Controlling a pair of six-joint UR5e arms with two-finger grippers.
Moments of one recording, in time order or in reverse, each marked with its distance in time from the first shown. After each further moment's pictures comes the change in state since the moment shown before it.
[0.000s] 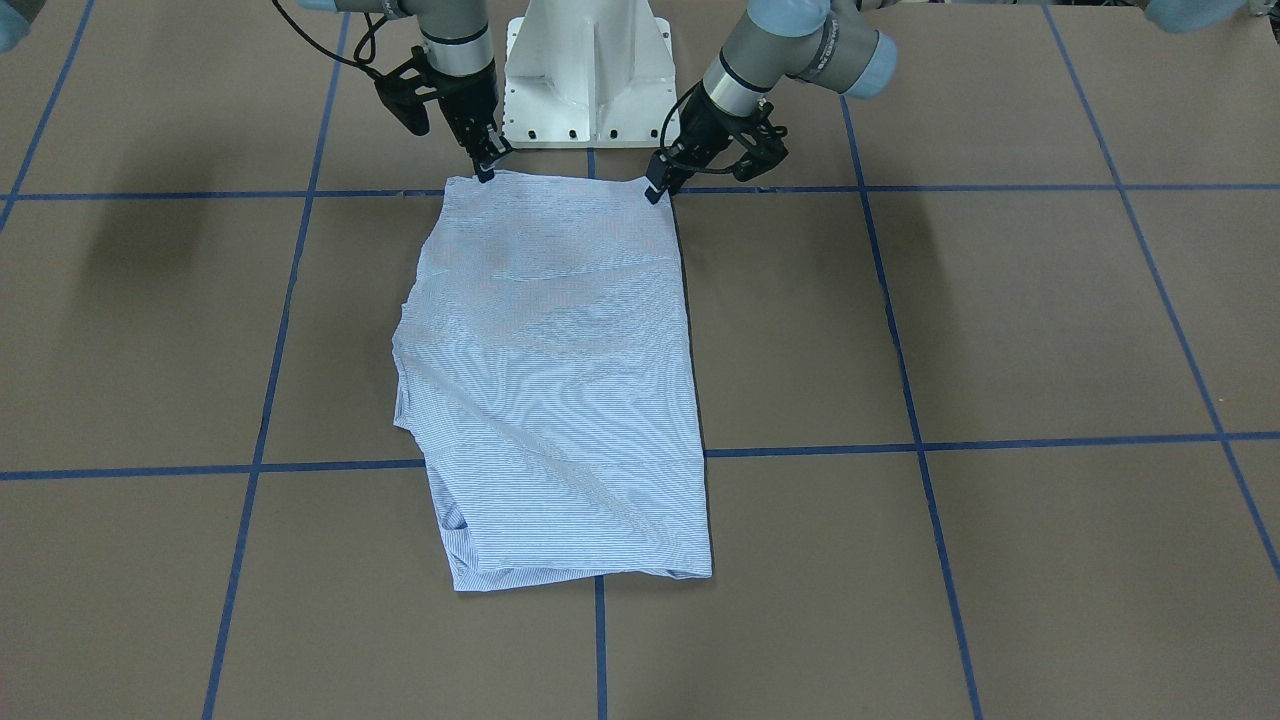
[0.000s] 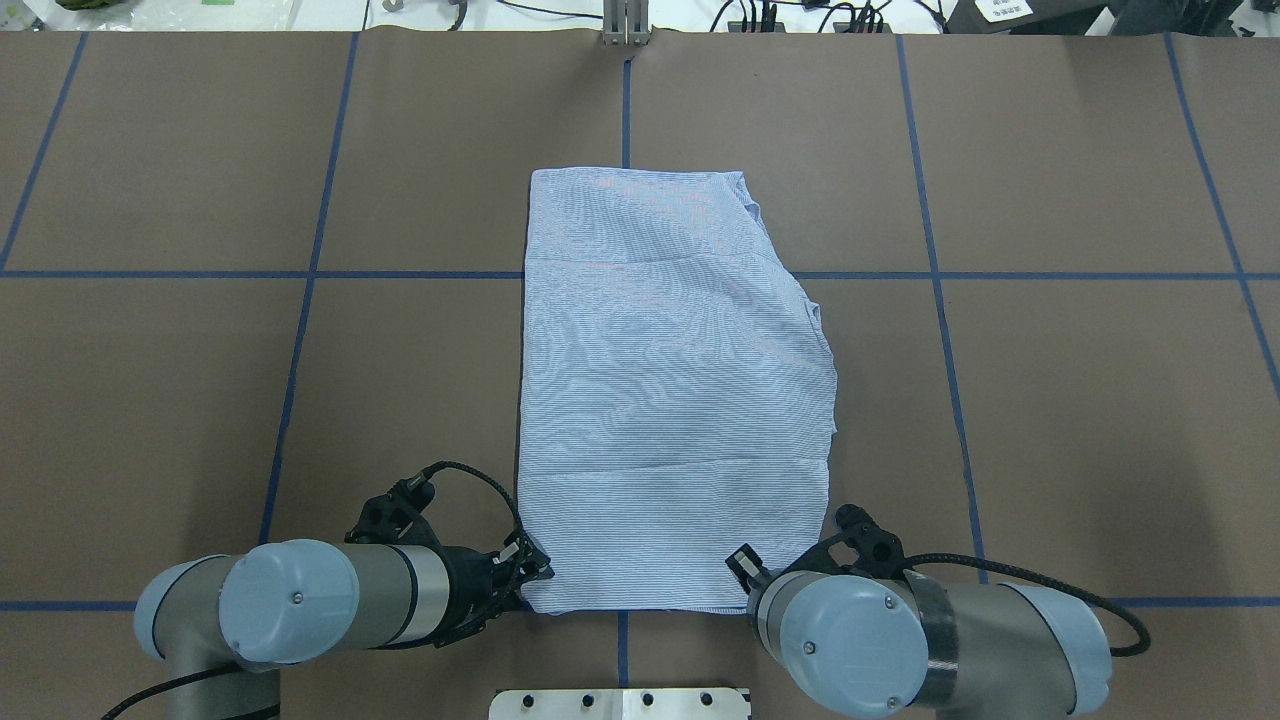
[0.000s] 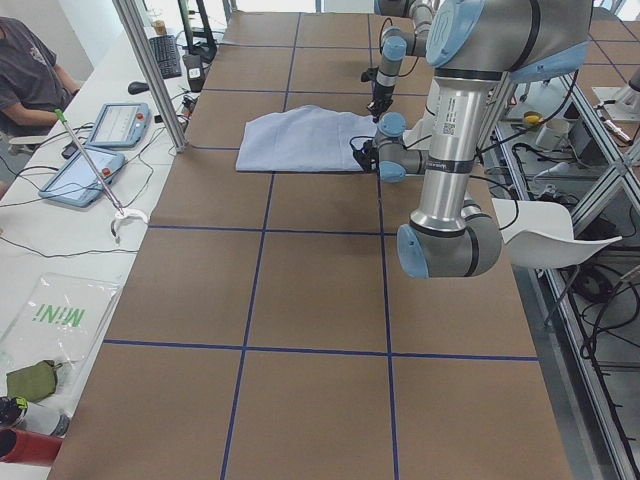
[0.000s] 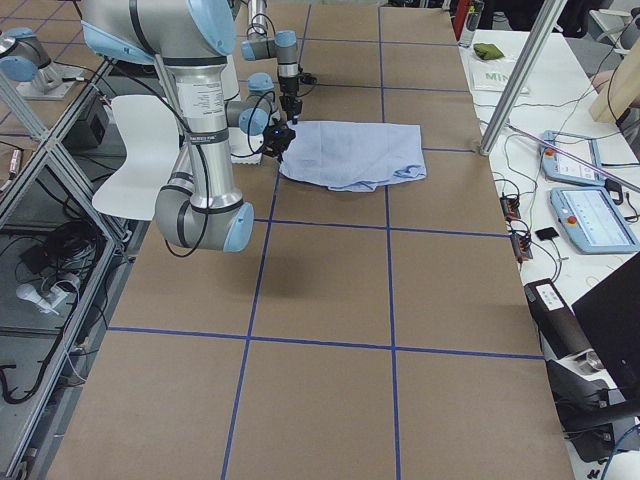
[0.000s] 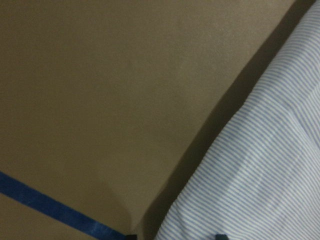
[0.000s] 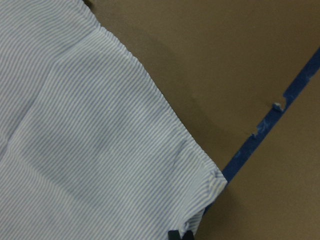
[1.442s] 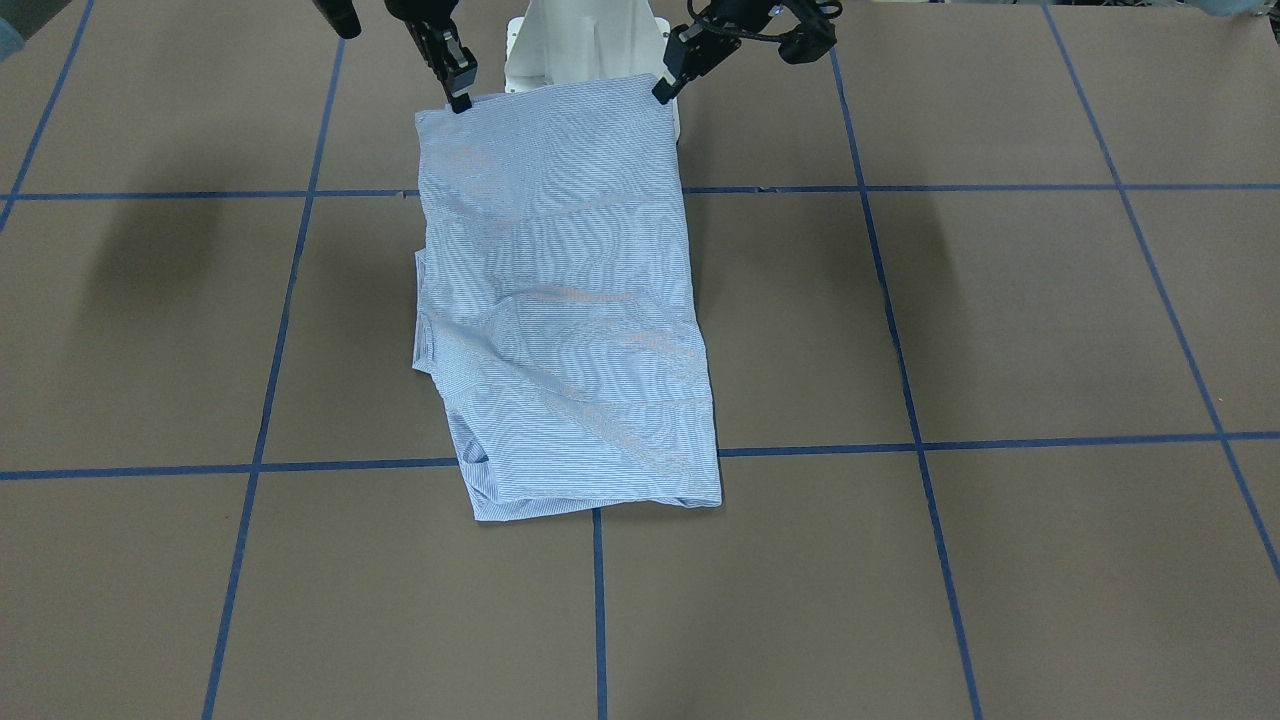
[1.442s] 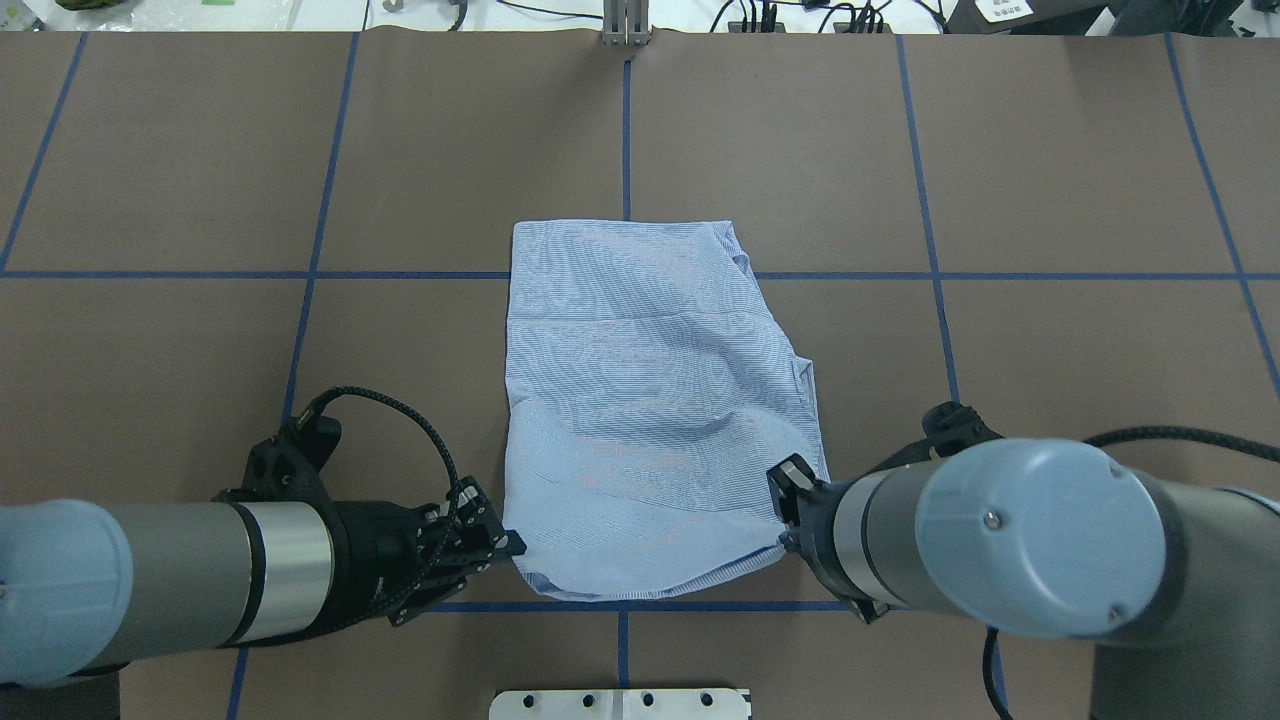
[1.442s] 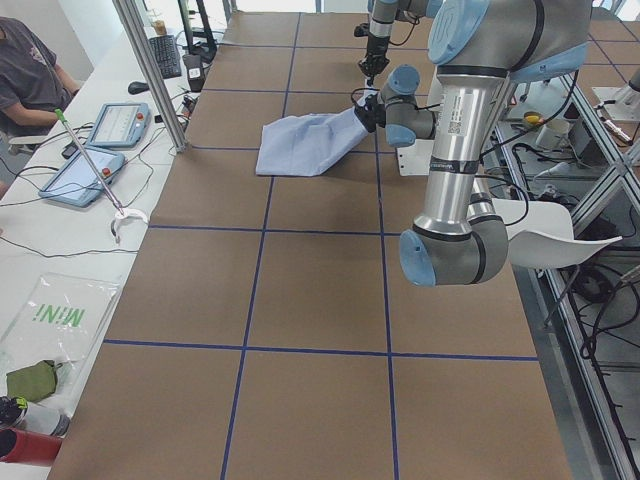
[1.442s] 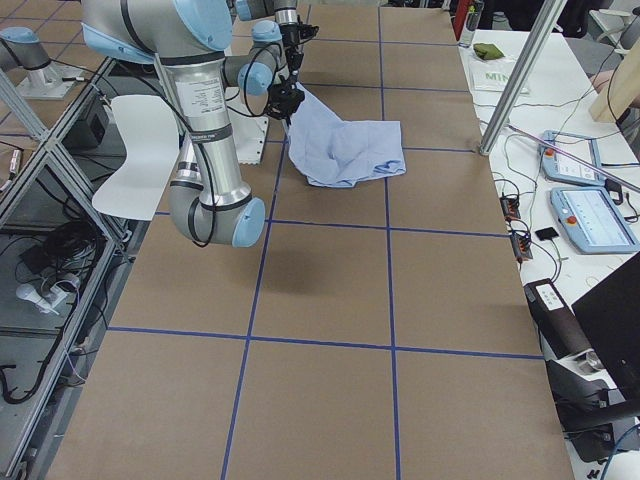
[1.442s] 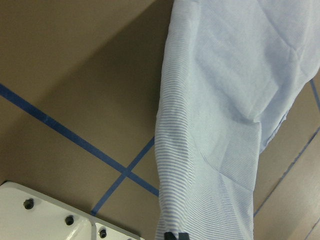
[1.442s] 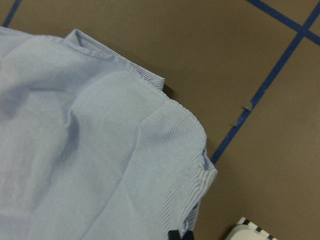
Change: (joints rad) left arm -0.095 0.055 -0.398 0.172 -0.005 -0.017; right arm 0.201 0.114 0.275 -0.289 0.147 -0.024
